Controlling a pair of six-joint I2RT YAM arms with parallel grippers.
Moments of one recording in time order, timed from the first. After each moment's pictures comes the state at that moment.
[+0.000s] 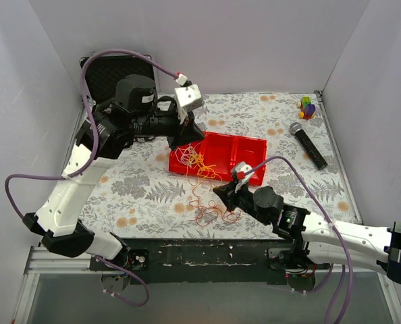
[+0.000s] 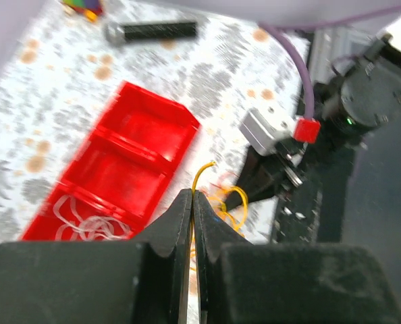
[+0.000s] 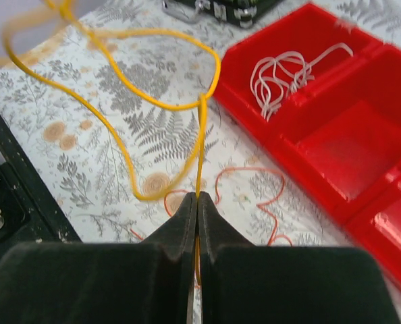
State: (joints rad) left arm -0.69 1.43 1.98 -1.02 0.60 0.24; right arm 1.16 0.89 0.47 0.29 0.27 0.20
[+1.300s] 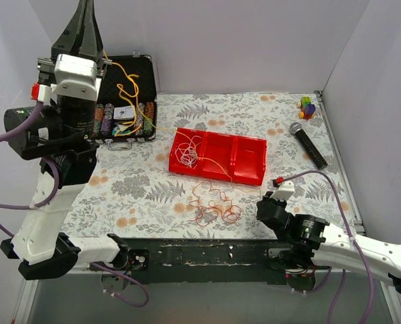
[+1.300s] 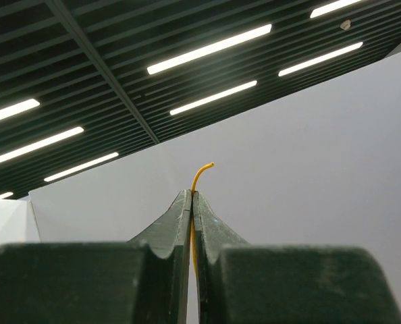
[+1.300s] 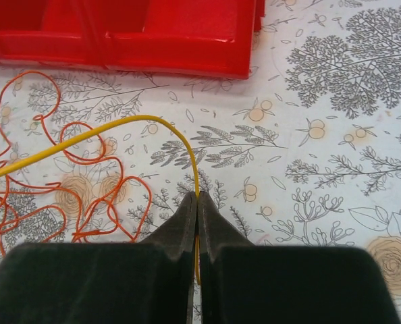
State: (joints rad) left arm -0.70 1.22 1.91 0.33 -0.11 0.79; right arm 1.16 0.57 0.32 -0.51 0.77 0.91
